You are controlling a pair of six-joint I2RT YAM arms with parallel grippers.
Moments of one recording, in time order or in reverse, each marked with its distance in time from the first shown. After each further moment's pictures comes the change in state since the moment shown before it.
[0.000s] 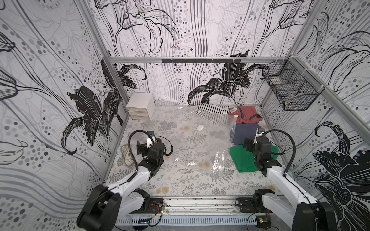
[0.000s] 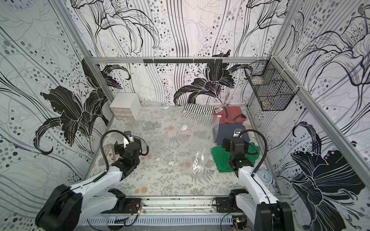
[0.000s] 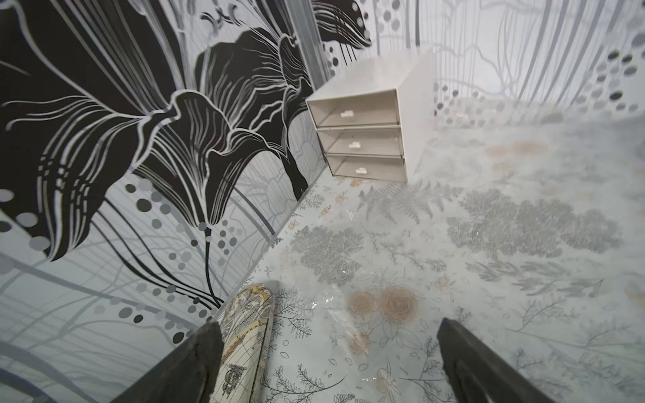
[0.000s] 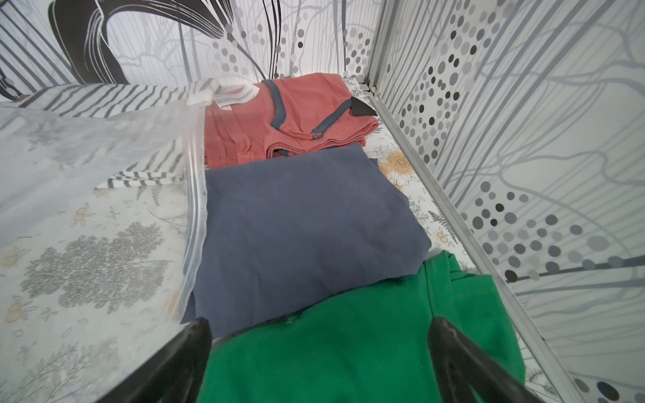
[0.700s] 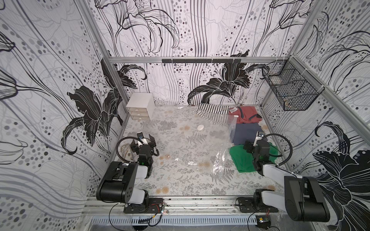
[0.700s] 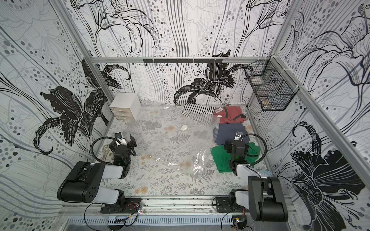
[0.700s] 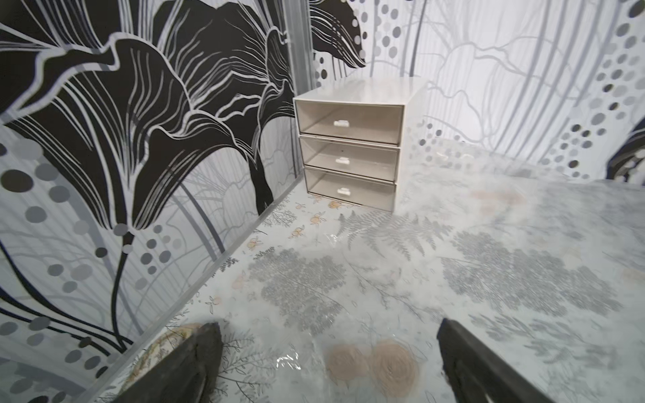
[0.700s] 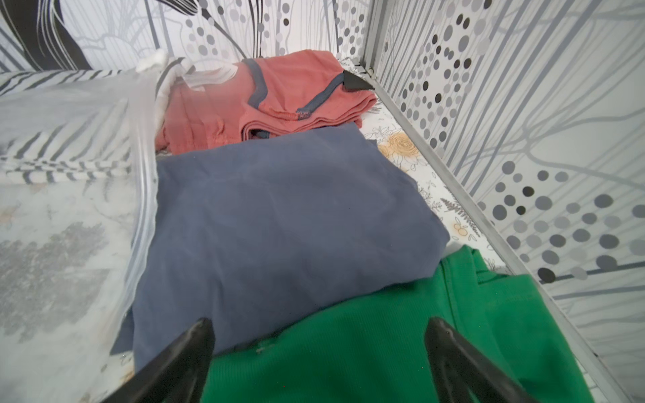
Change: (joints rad) left arm 0.338 0.264 -0.192 0.730 0.461 0.005; right arm -0.108 0.201 -0.163 0.402 -0.111 -0.022
